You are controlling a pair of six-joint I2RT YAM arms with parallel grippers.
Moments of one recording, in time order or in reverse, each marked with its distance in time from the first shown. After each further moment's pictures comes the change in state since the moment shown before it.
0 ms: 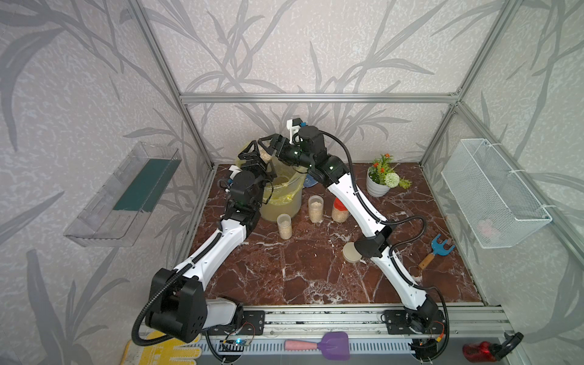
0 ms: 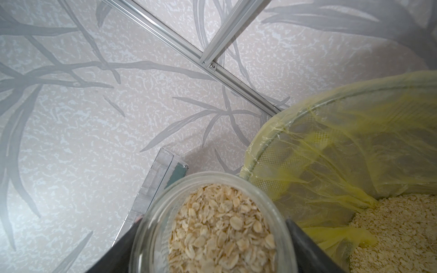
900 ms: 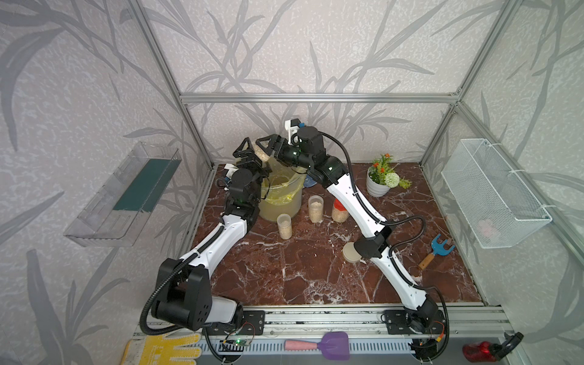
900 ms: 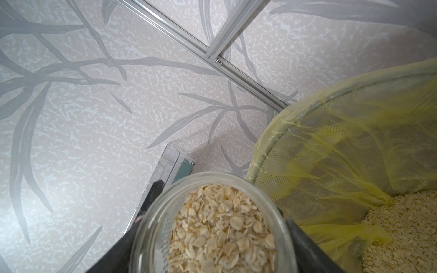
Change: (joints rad) left arm 0.043 0.080 0.026 0.112 -0.023 0.005; right arm 0.010 0.000 0.000 0.016 -0.019 0.026
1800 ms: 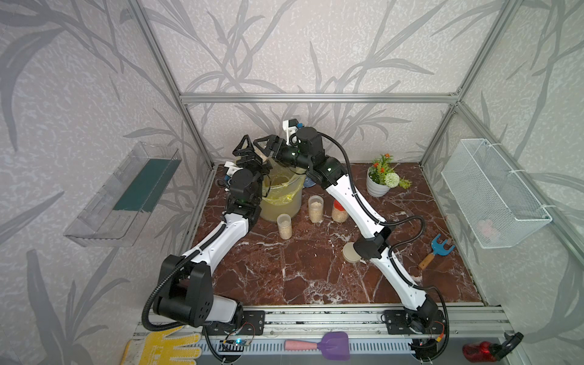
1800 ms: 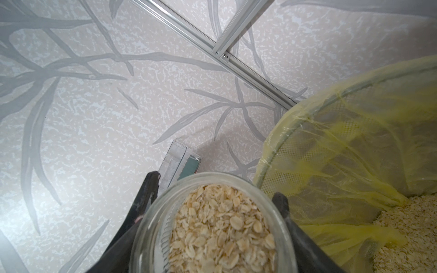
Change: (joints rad) left arm 0.000 0.012 -0.005 0.076 -0.040 0.010; right arm 0.008 0.000 0.000 0.015 -0.018 0.004
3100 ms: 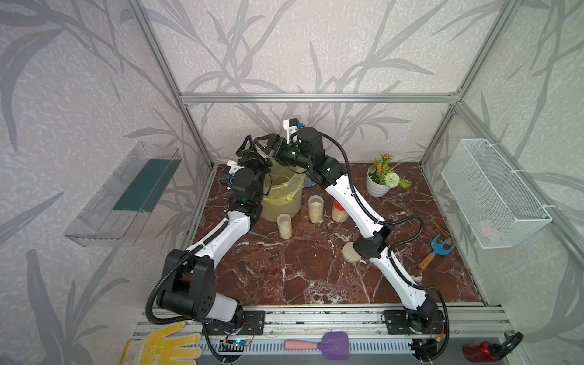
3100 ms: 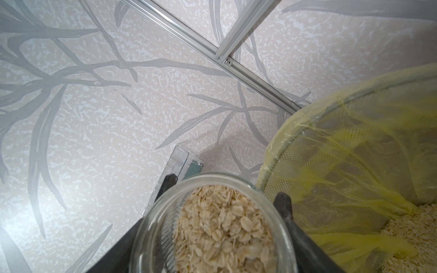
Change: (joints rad) left arm -0.001 0.043 0.021 0.029 0.018 -0.025; right arm -0.005 0.015 0.000 0.043 -0.005 0.019
